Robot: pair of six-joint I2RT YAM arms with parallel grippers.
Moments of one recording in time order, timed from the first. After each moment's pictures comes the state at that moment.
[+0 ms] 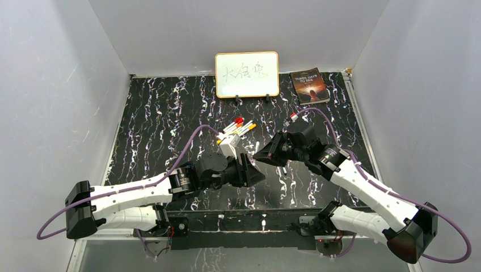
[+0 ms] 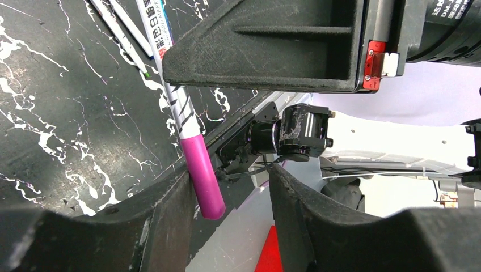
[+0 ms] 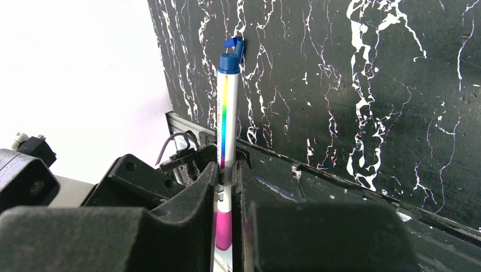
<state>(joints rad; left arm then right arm) -1.21 1.09 0.75 -0.06 -0.12 -0.98 0.69 0.99 0.87 -0.51 -0.22 1.15</state>
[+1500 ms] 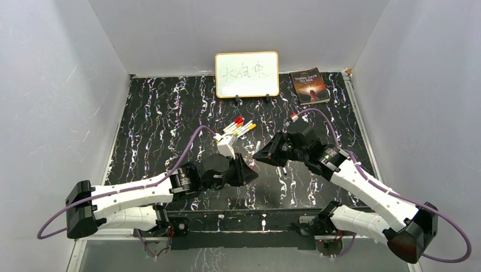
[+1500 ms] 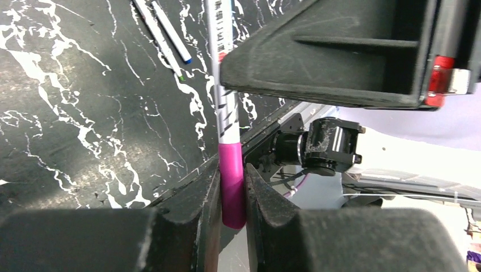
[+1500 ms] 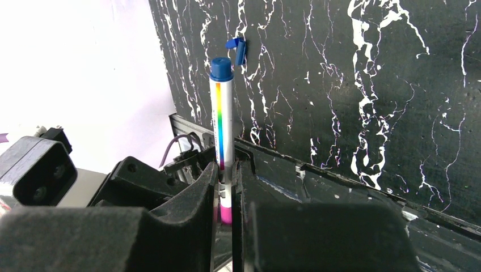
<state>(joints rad) -1.21 1.10 0.75 -0.11 -0.19 -0.99 0.70 0.99 0.88 -0.50 -0.22 1.19</state>
